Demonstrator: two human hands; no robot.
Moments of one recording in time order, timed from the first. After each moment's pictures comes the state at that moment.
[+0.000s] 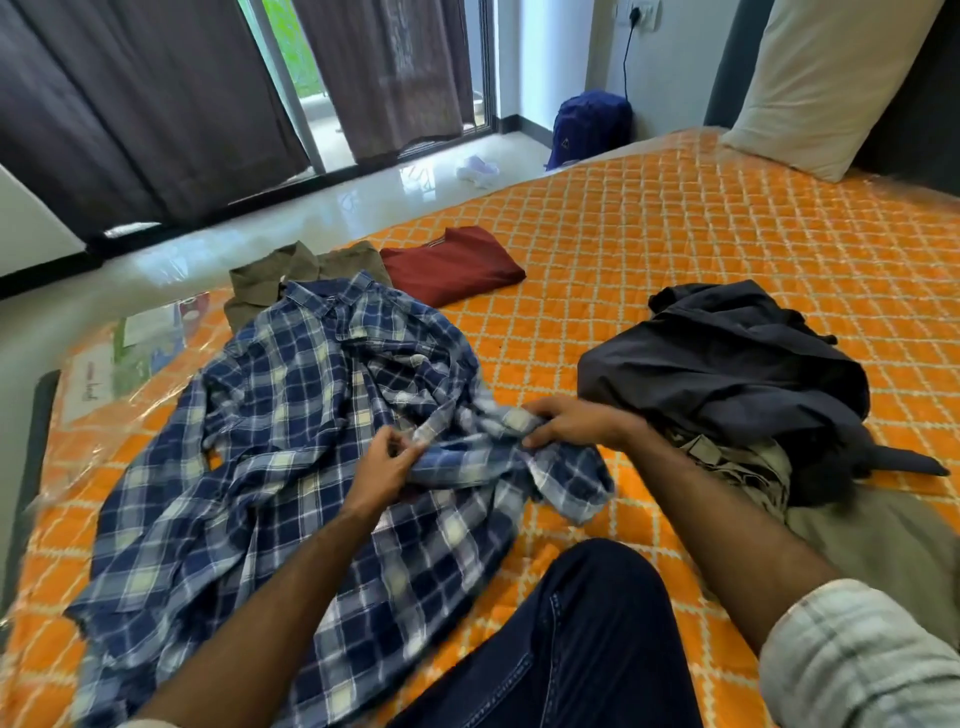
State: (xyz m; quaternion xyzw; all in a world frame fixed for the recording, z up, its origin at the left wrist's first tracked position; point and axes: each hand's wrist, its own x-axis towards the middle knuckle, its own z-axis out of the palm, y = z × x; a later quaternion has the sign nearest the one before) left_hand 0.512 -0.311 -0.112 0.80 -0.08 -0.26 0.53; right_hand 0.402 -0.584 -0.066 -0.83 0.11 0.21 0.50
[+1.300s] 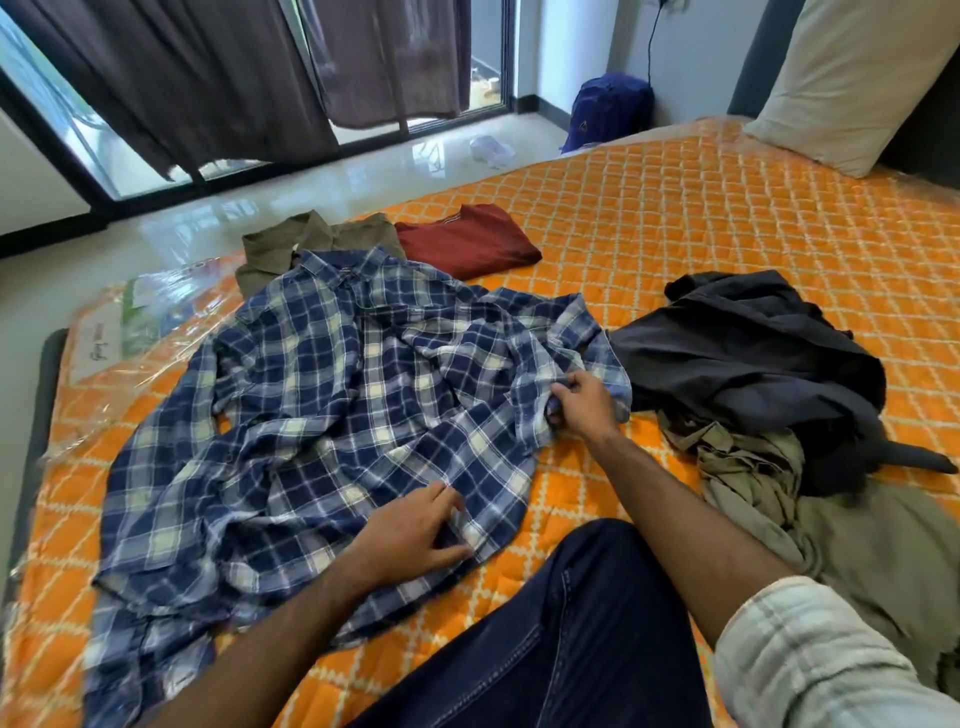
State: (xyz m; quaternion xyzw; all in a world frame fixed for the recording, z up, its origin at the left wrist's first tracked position) left_hand 0.451 -0.257 -0.139 0.84 -0.52 -0.18 0.03; right_hand 0.413 -0.562 -0.130 -0.72 0.41 -0.10 0.55
